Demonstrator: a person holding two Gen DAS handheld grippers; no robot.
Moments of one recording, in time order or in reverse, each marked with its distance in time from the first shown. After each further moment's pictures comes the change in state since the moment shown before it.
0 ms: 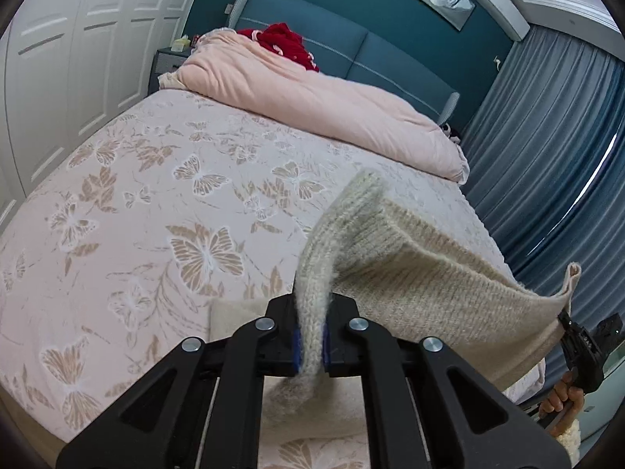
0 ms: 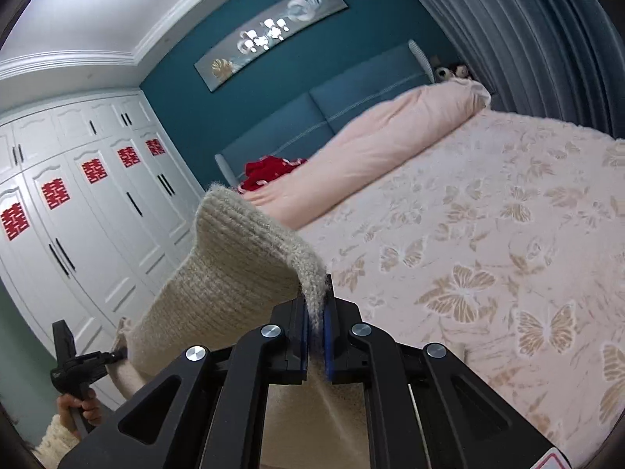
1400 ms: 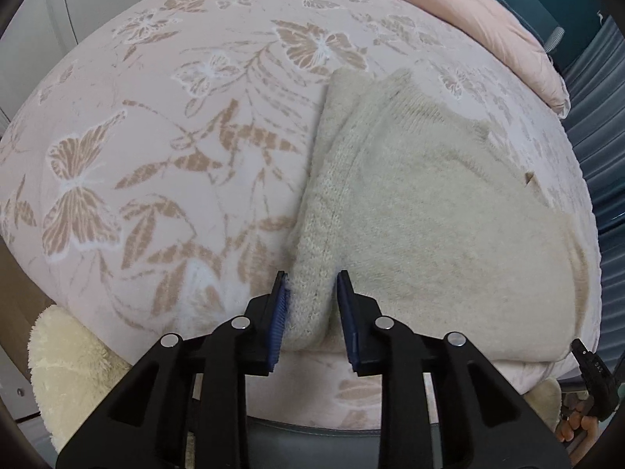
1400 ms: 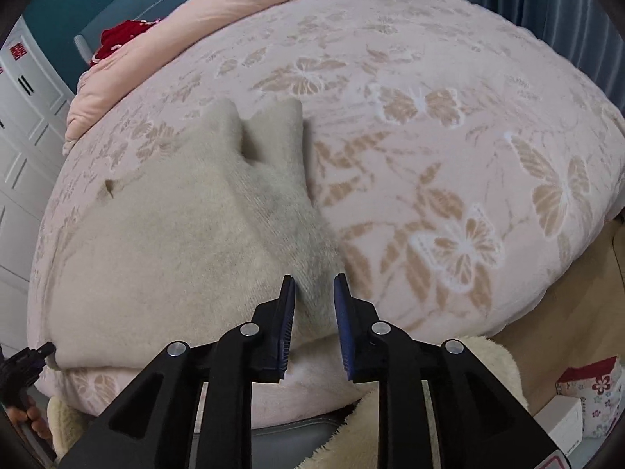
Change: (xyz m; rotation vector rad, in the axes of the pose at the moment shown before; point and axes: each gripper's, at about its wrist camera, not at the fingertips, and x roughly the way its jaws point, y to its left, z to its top) left arm 0.041 0.060 -0.168 -0.155 0.333 0.289; right arm -0.002 -0.059 -0.145 0.017 0.431 -0.517
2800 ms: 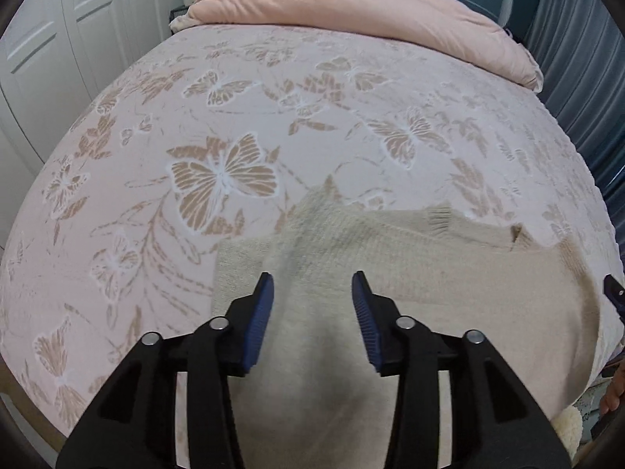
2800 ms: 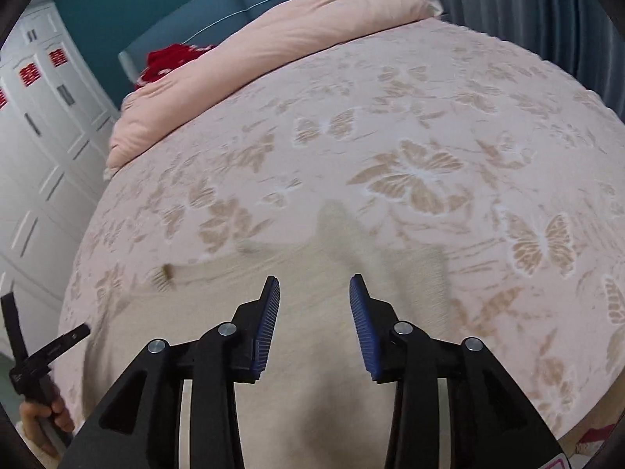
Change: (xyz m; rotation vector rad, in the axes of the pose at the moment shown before) left arm 0.028 -0.108 0.107 0.253 -0.134 0.033; right arm 0.042 0.104 0.105 -0.082 -0.064 0.200
